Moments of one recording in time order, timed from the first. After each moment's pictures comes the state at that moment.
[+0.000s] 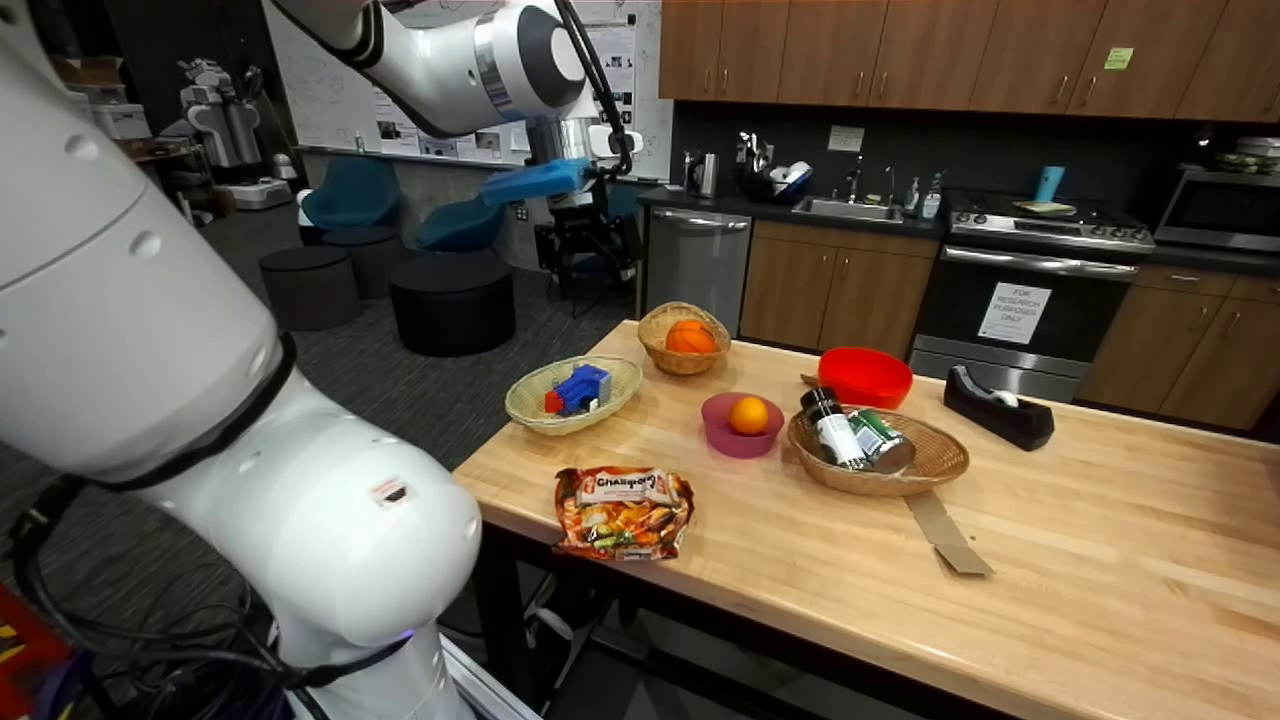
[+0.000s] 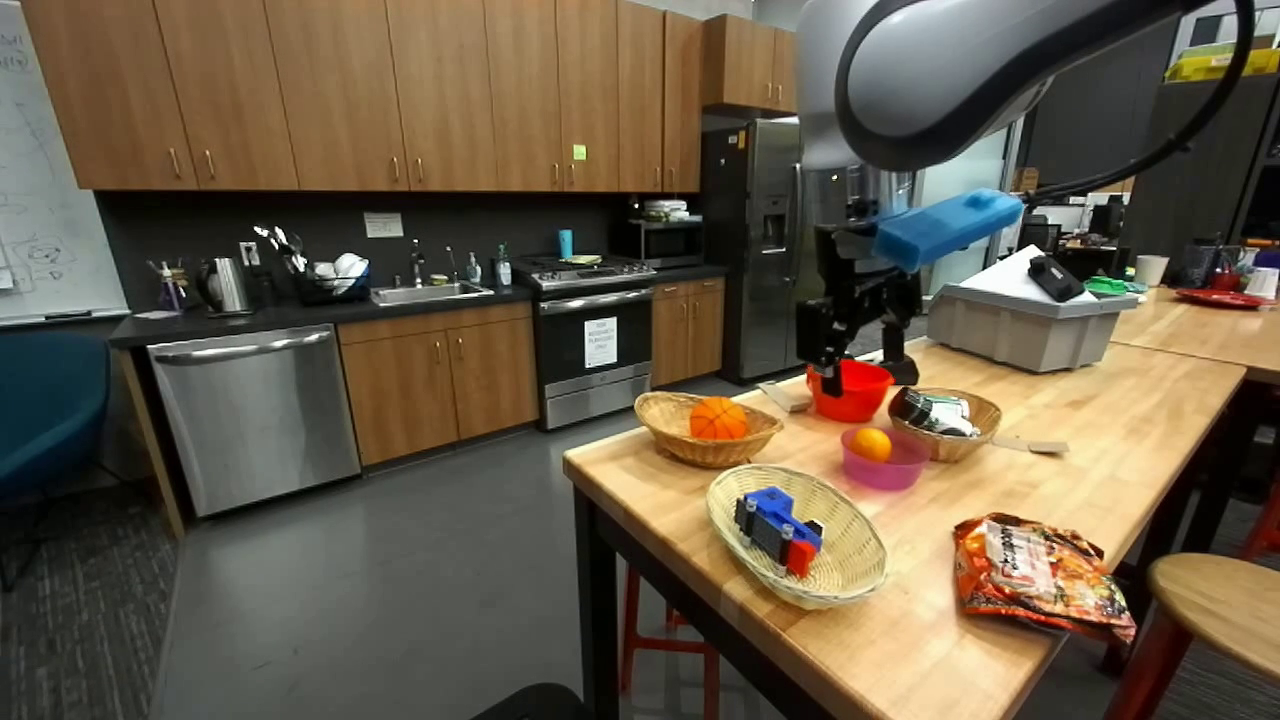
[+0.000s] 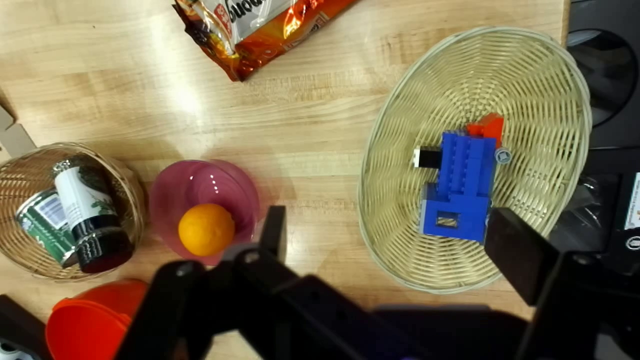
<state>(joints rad) 0.02 -0.40 0.25 -2.33 -0.13 1.90 0.24</state>
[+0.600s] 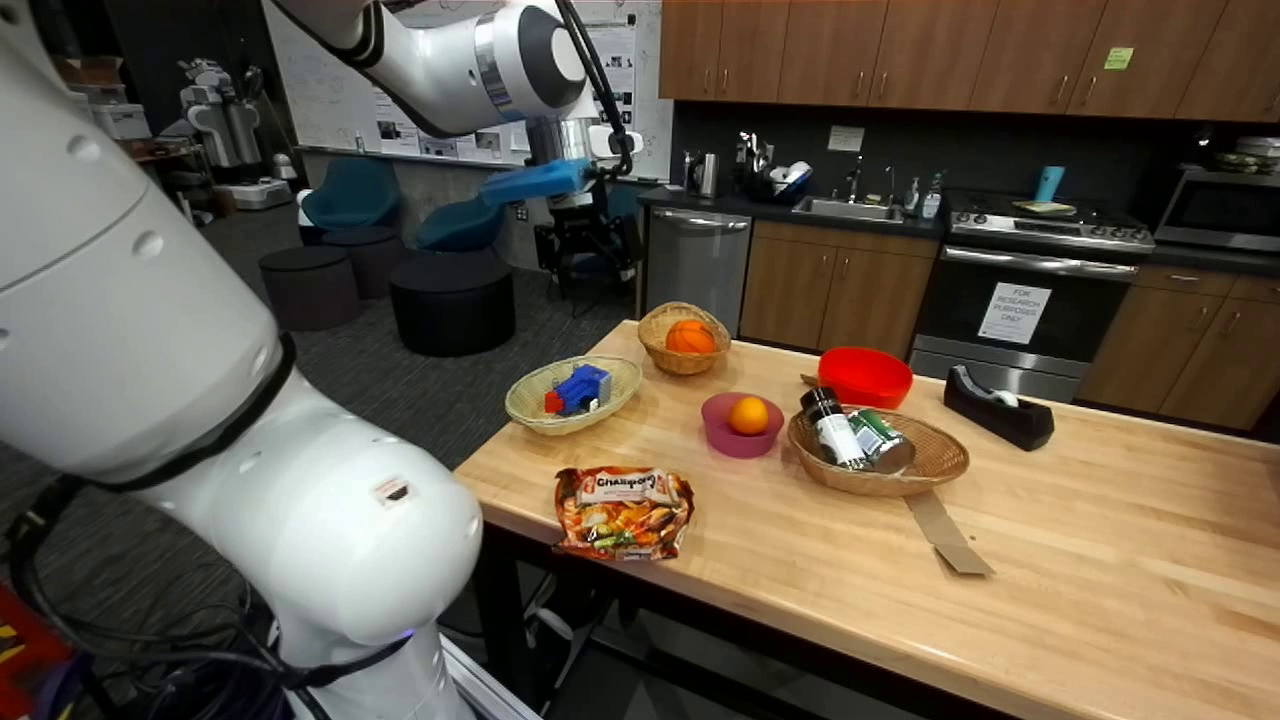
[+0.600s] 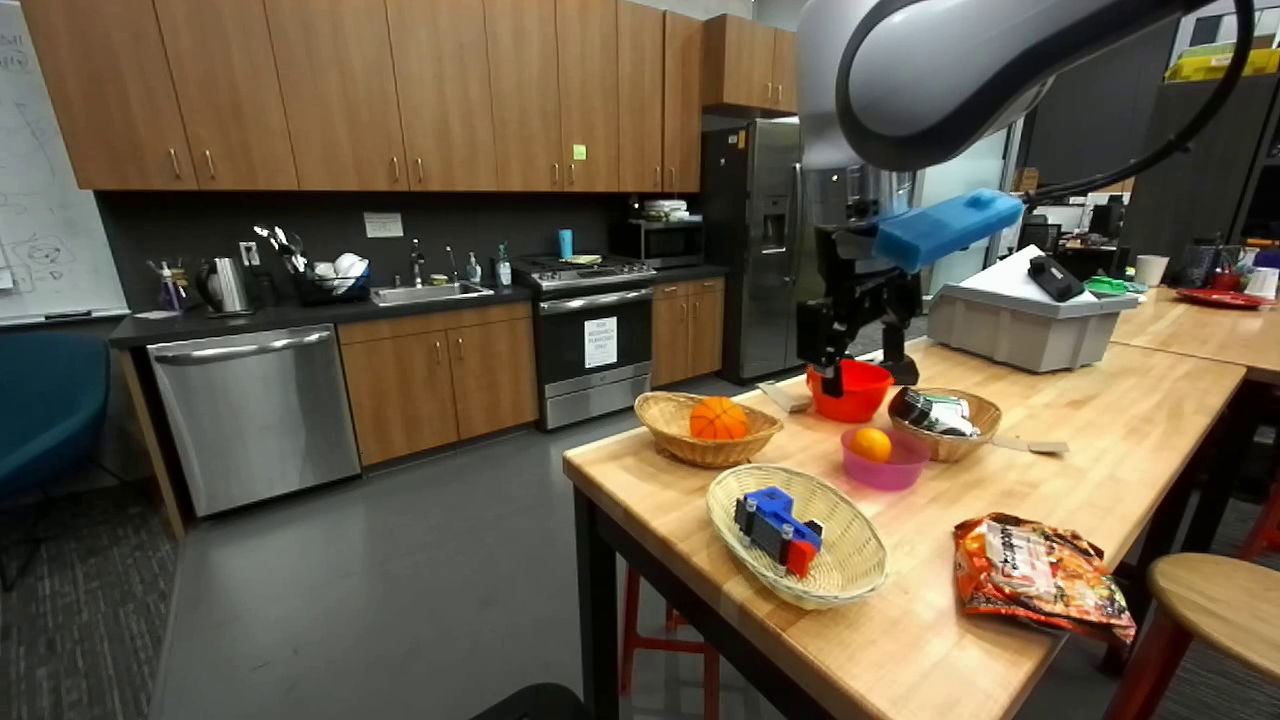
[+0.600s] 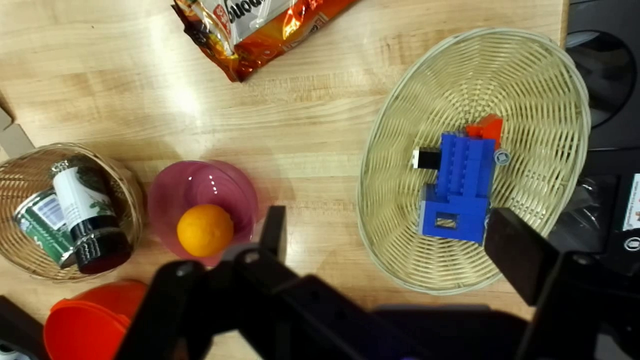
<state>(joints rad) 0.03 -0.40 0.24 -2.33 -0.13 1.90 0.24</state>
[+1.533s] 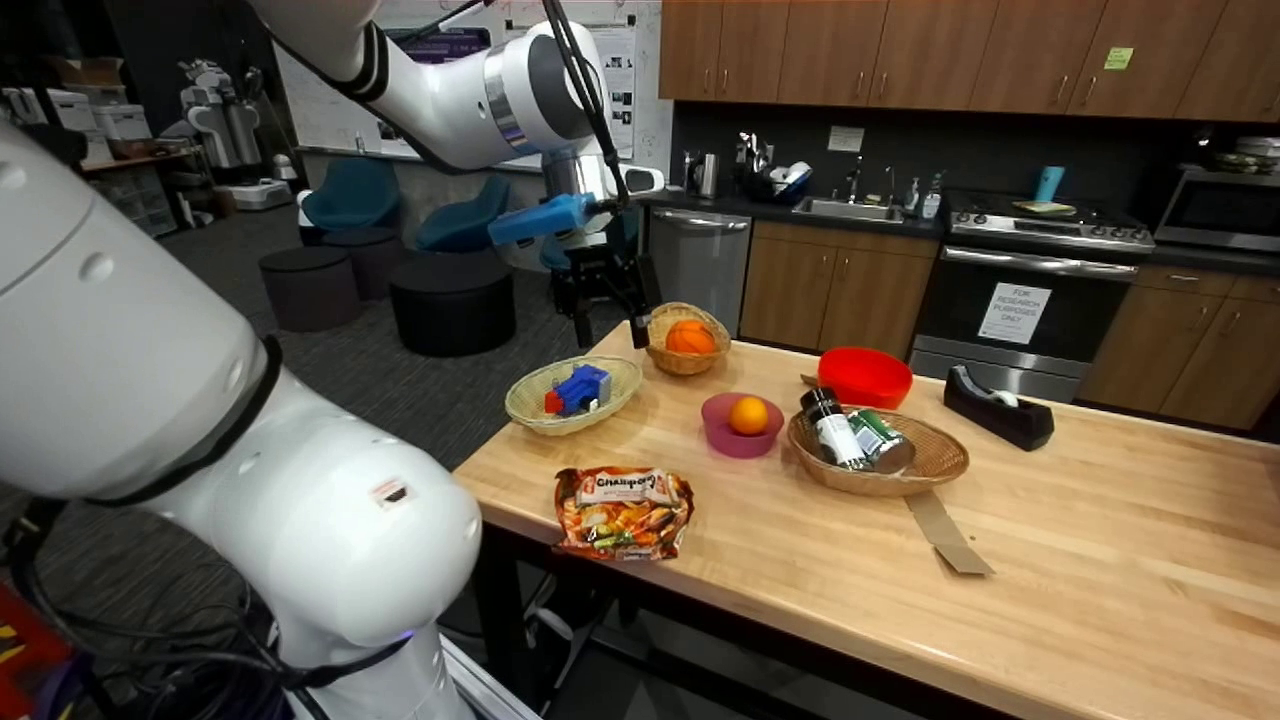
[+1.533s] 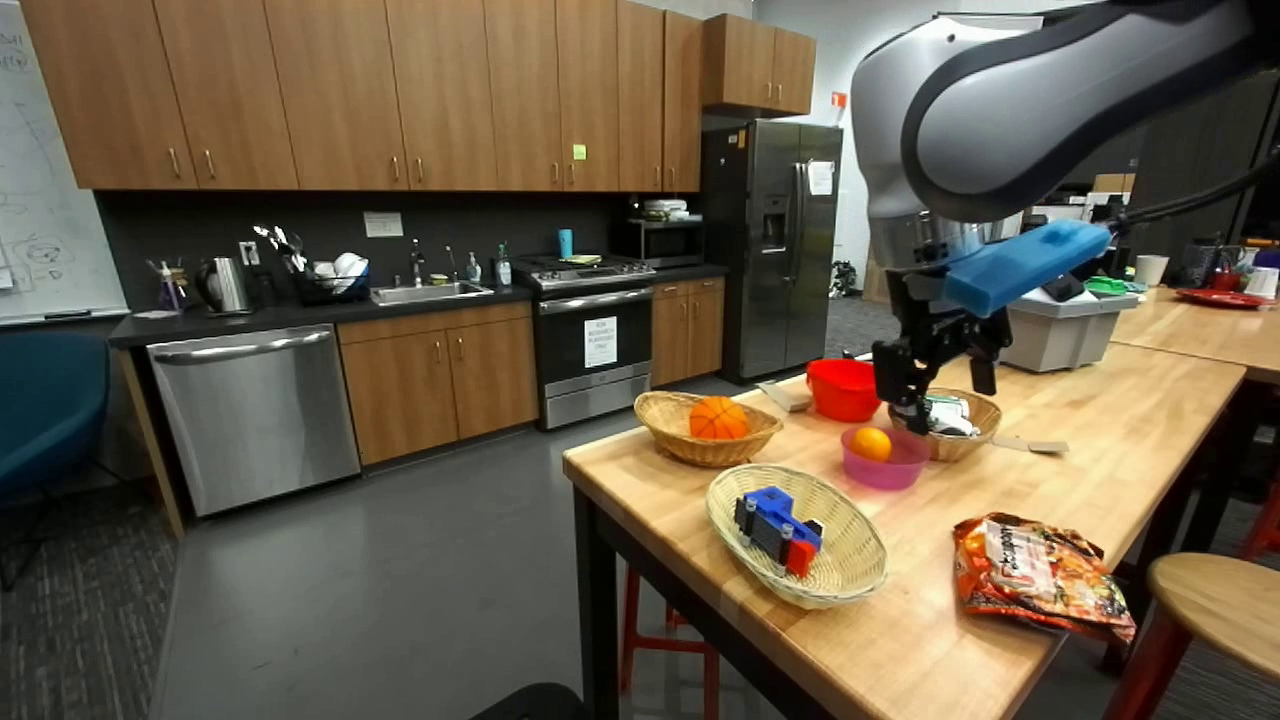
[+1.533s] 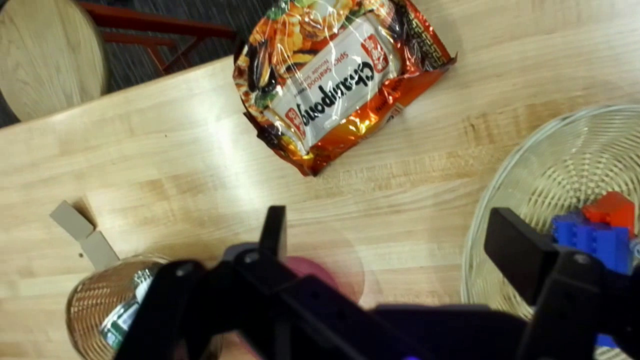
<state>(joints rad) 0.02 -0.49 0.17 -2.49 -0.21 1.85 0.33</state>
